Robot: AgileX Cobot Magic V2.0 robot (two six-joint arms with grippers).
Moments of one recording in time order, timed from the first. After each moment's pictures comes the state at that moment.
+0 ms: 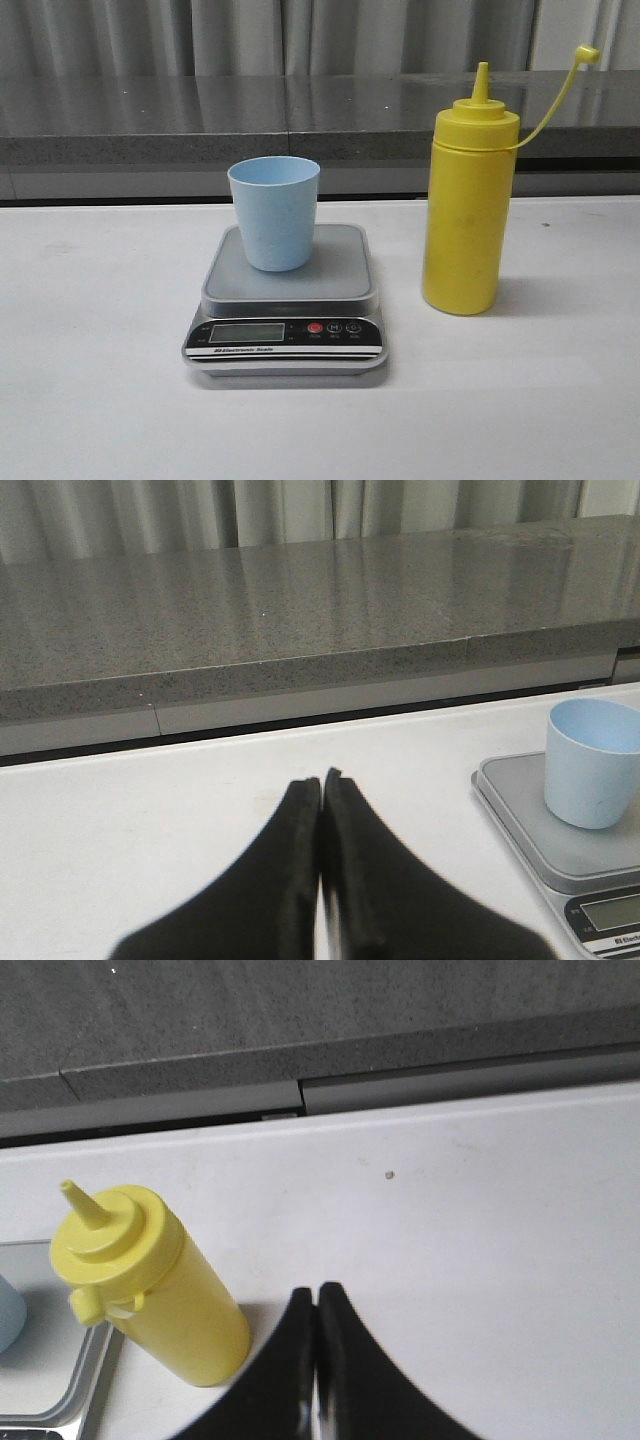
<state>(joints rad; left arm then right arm) -0.12 0.27 -0.28 -0.16 0.22 0.17 0.07 0.91 -0.69 0.08 0.29 0.13</state>
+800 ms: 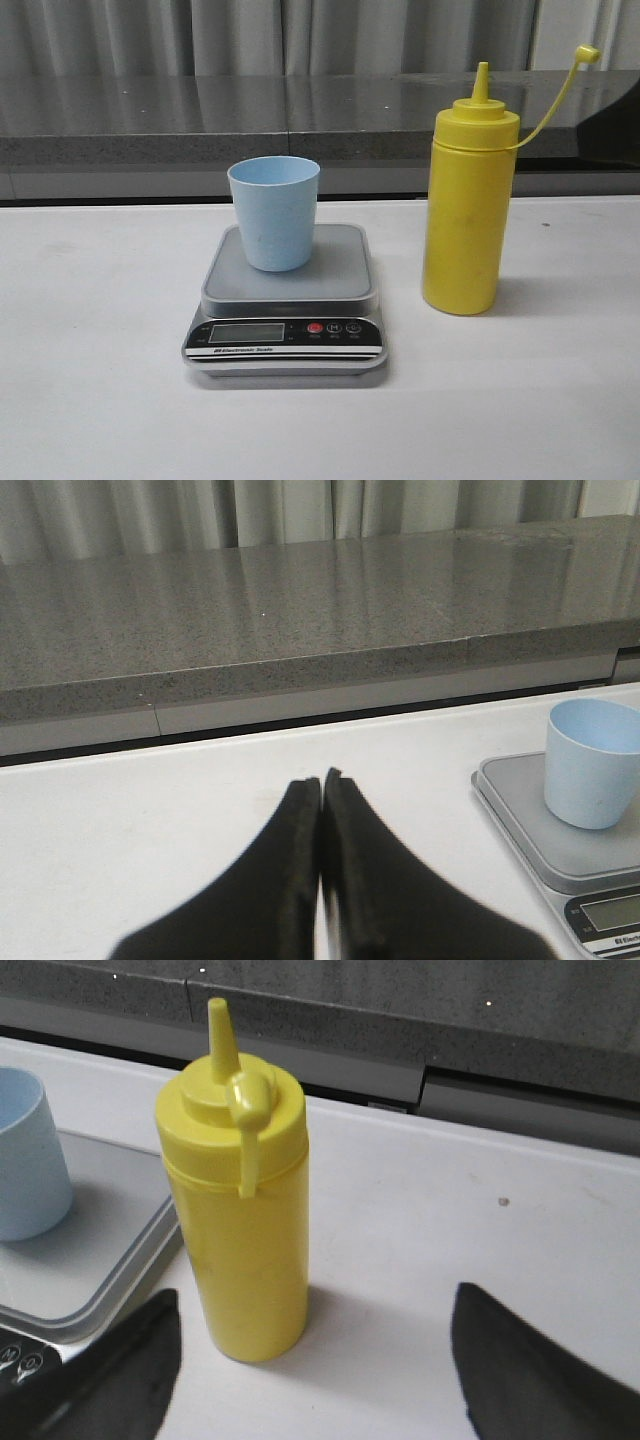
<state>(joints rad) -0.12 0.27 -0.28 -0.16 0.22 0.17 0.28 1.03 -0.34 -0.07 -0.31 0.07</state>
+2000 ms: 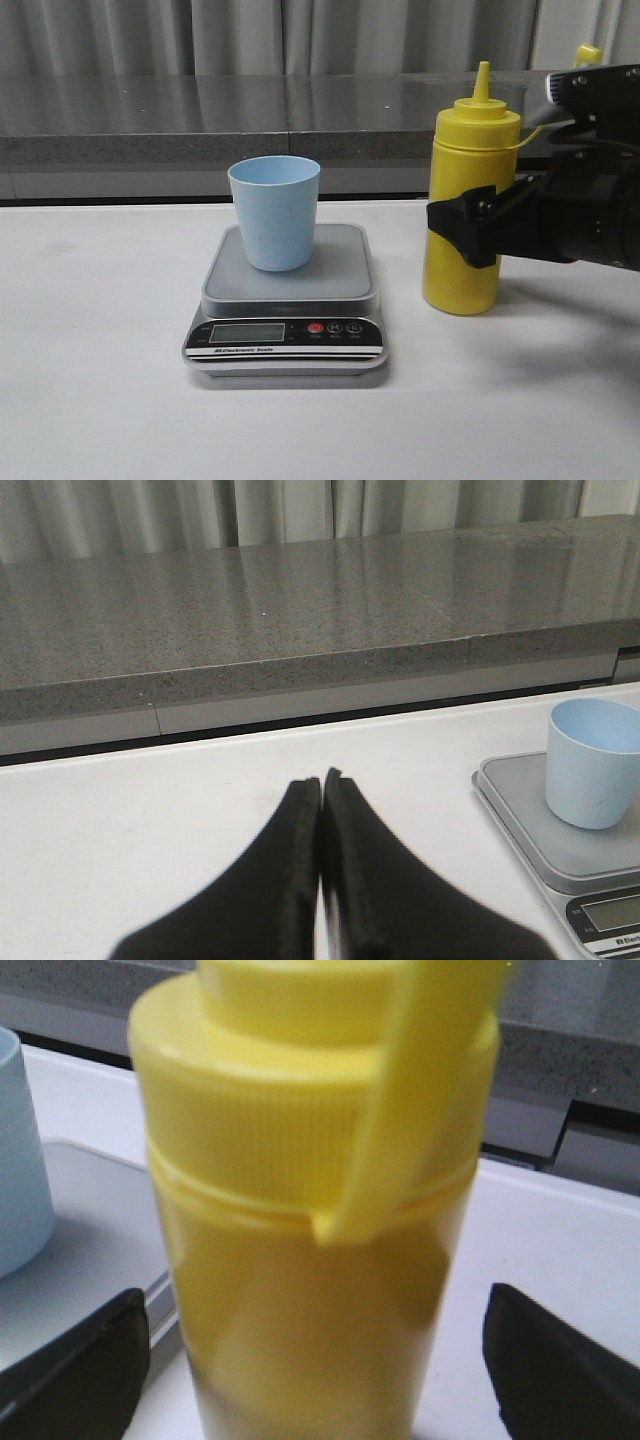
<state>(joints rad) -0.12 0.27 -0.28 -0.16 0.22 0.17 0.28 1.82 -0.46 -0.21 -1.13 0.07</state>
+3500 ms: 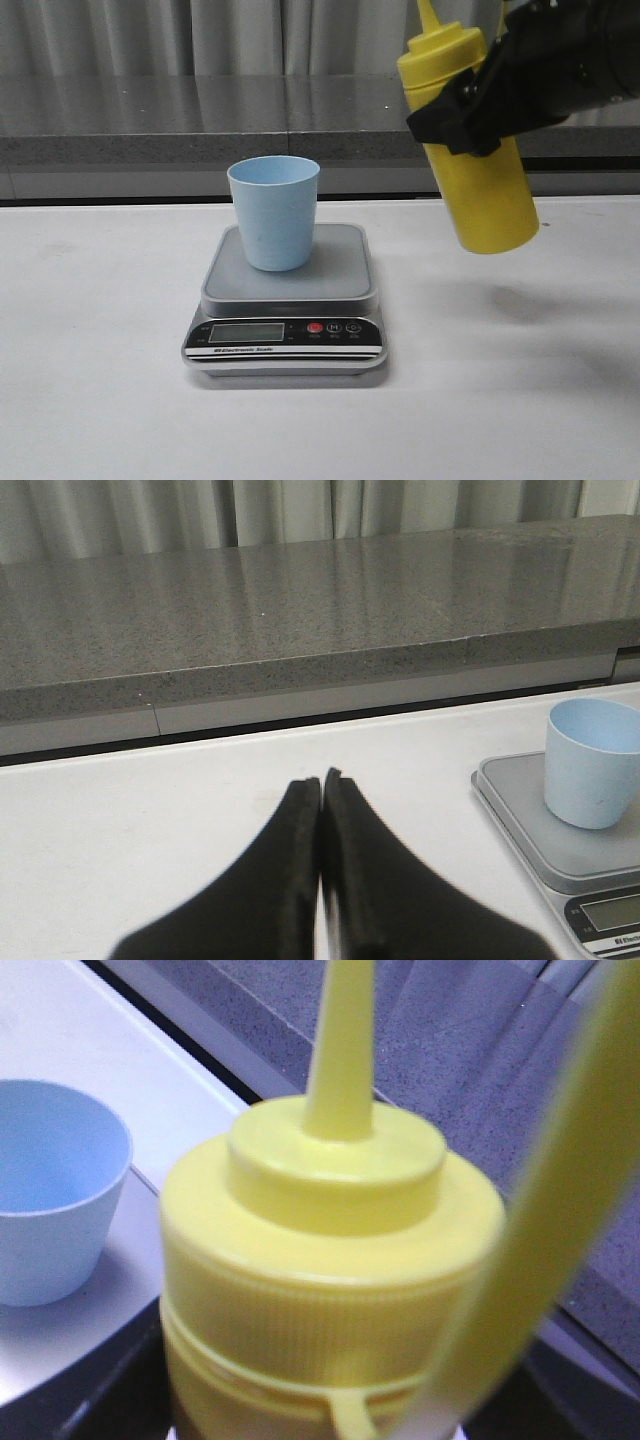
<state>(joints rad) -0.12 0.27 -0.28 -0.16 0.22 0.17 0.34 1.50 -0.76 -0.57 -0.40 0.08</state>
